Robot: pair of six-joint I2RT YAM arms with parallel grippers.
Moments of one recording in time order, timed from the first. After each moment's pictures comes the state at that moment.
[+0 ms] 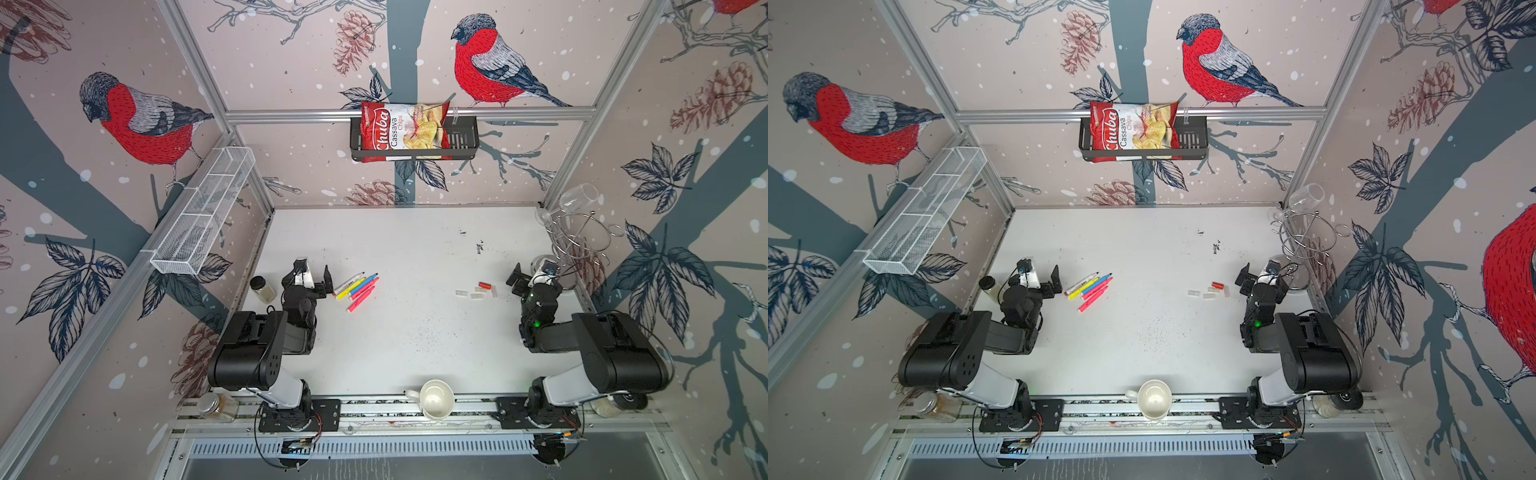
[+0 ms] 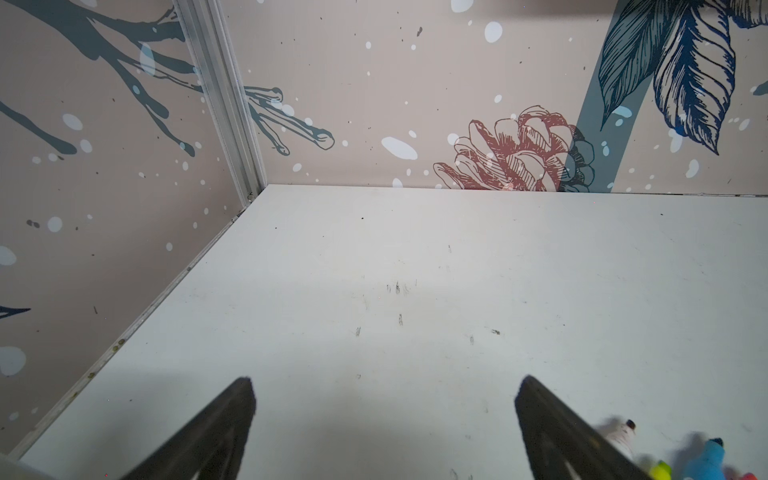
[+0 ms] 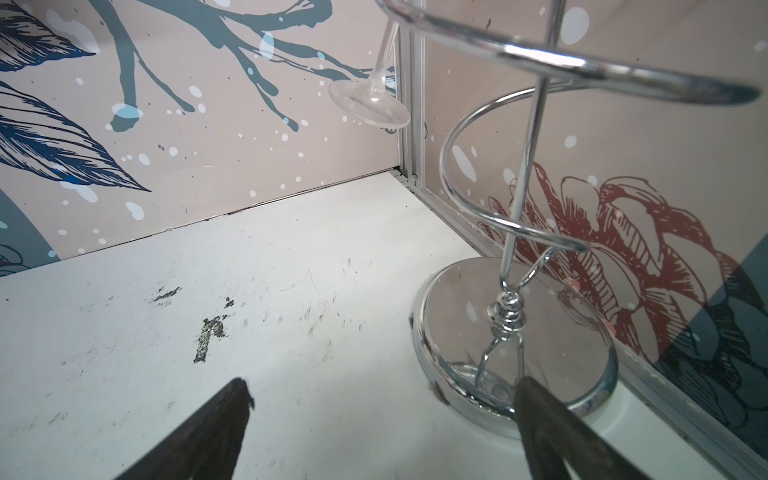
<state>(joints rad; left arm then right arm) -0.01 1.55 0.23 1.18 -0.08 0.00 0.06 1.50 0.22 1.12 0.36 0.11</state>
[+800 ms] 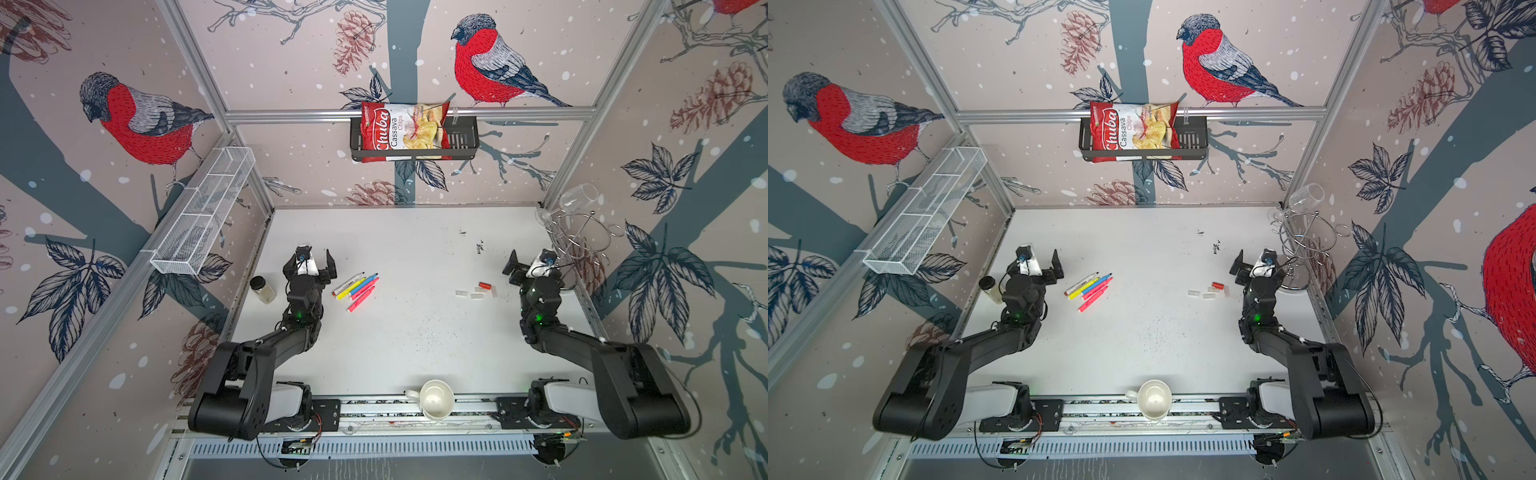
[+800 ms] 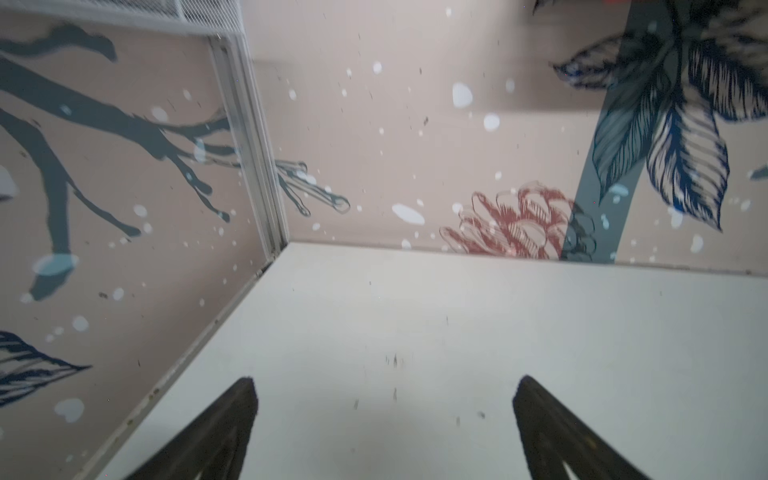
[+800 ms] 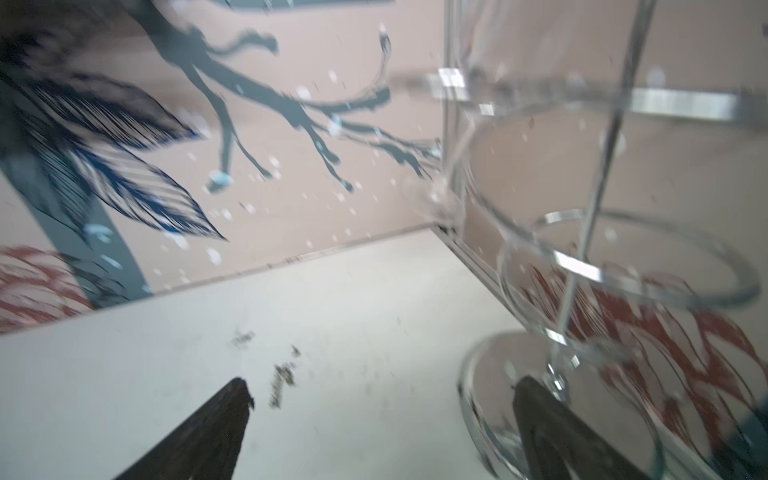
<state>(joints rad) -0.18 1.25 0.38 0.85 -0.34 -0.02 0.14 1.23 0.34 0.88 0.32 0.07</state>
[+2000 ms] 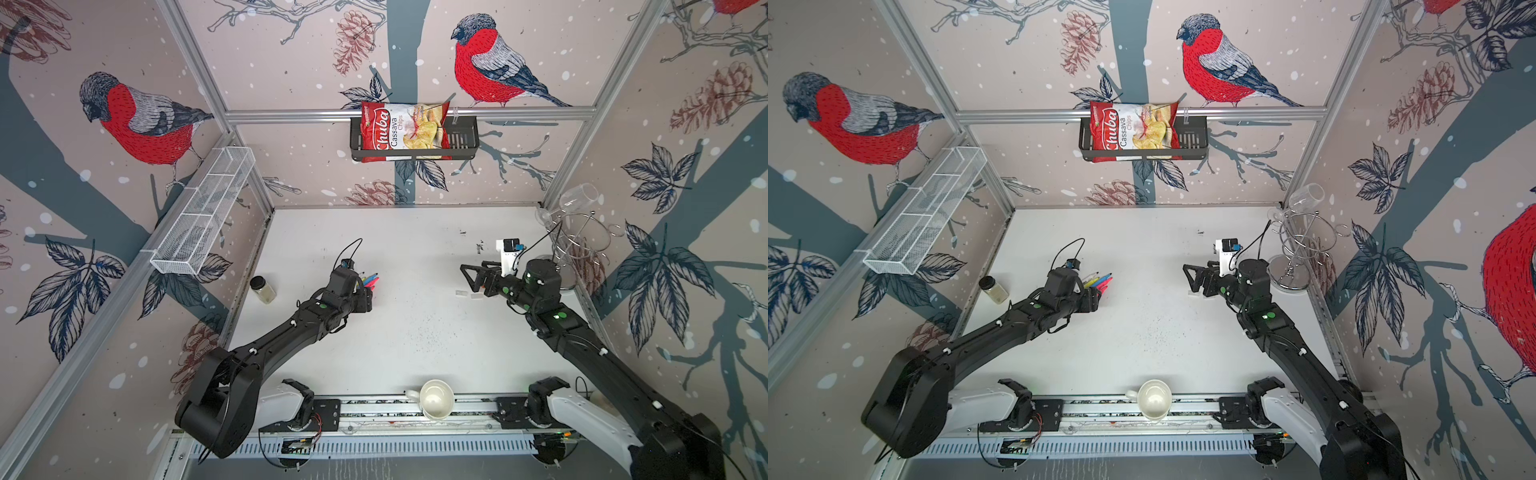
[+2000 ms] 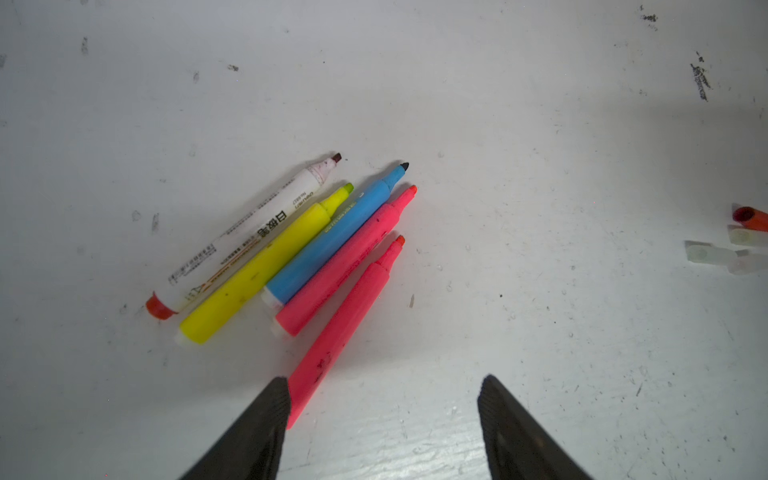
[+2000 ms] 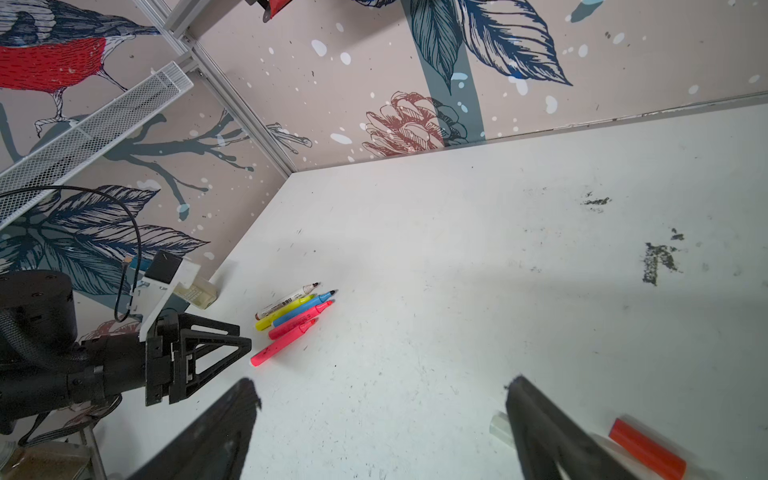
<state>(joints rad) -0.47 1.24 0.60 -0.19 -0.04 -0.42 0.35 0.93 0.59 0.03 -0.37 0.34</state>
